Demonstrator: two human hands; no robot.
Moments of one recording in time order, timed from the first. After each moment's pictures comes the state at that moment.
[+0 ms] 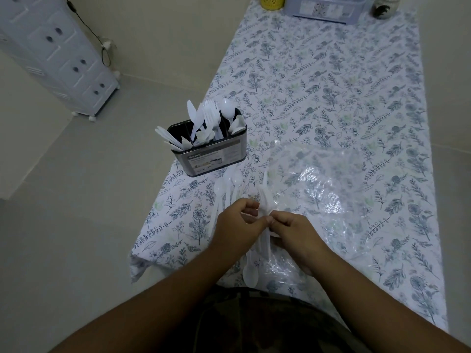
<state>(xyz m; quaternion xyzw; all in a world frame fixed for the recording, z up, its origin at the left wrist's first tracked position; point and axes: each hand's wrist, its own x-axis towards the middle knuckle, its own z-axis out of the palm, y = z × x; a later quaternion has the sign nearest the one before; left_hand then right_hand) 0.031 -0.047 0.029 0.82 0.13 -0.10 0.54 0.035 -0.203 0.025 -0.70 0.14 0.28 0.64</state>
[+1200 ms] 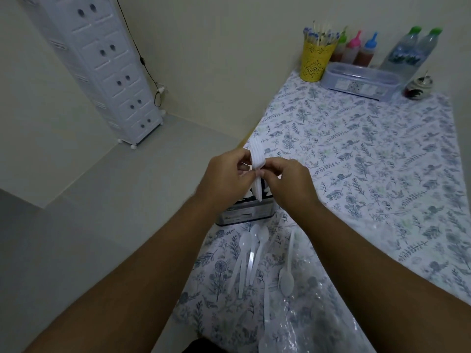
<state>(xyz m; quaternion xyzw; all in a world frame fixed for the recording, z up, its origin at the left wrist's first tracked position) 0.183 0.054 0.148 0.89 0.00 0.11 0.44 0.216 -0.102 0.133 -0.87 -0.14 0.01 0.47</state>
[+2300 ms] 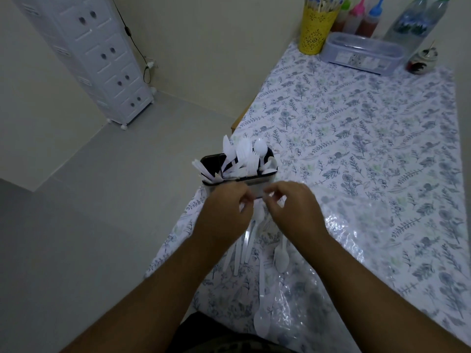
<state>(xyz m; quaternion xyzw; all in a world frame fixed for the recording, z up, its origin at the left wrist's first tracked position) 0.103 0.026 0.096 0.93 -0.01 0.11 0.34 0.149 -0.137 0.082 -0.93 -0.11 0.01 0.34</state>
